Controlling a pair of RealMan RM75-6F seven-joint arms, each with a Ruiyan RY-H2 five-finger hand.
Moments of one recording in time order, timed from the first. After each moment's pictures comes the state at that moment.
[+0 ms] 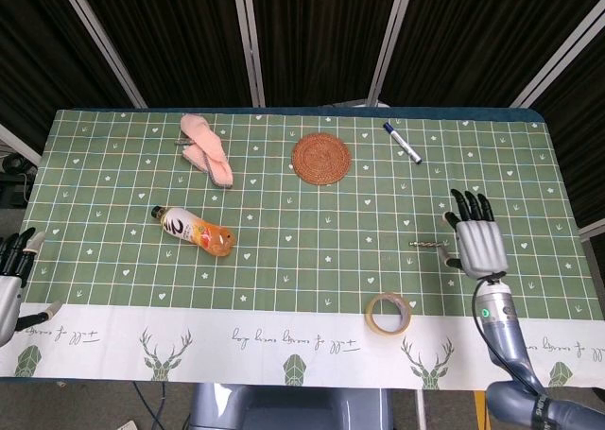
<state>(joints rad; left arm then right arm) -0.09 -1.07 -0.04 -1.66 1.50 1.49 0.11 0.43 -1.43 0.26 -1.49 -1.17 1.19 -0.40</state>
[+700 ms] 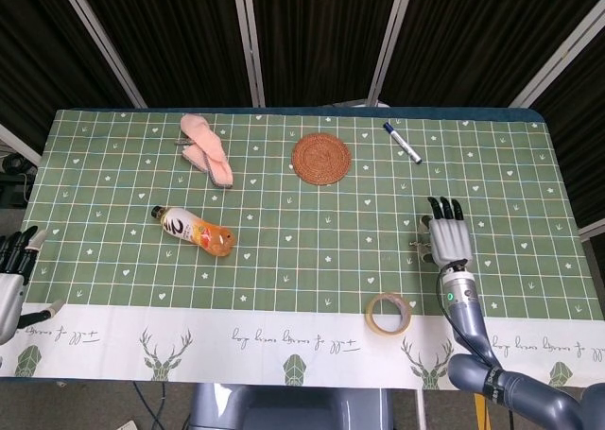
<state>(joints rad) -0.09 -1.08 -0.05 -1.66 1.48 1.48 0.11 0.54 -1.65 0.26 -1.21 -1.02 1.08 -0.44</state>
